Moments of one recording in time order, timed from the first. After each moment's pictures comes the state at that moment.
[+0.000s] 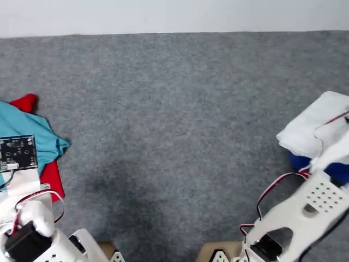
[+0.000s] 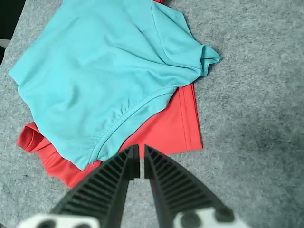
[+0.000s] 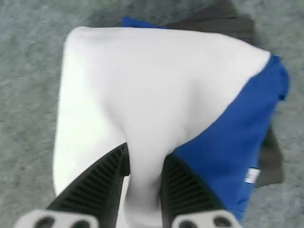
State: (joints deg) left arm -45.7 -75.4 46.5 91.1 -23.4; right arm 40.0 43.5 -69.1 100.3 -3.1
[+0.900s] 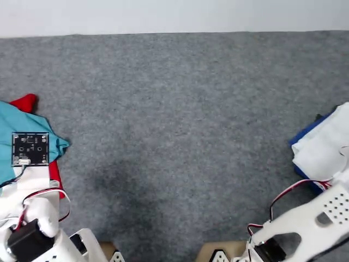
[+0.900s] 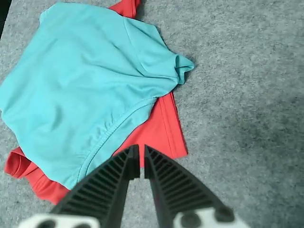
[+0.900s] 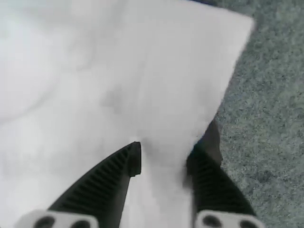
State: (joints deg) left arm -38.8 -75.4 46.5 91.1 -23.4; right arm 51.8 49.1 -65.1 100.4 8.5
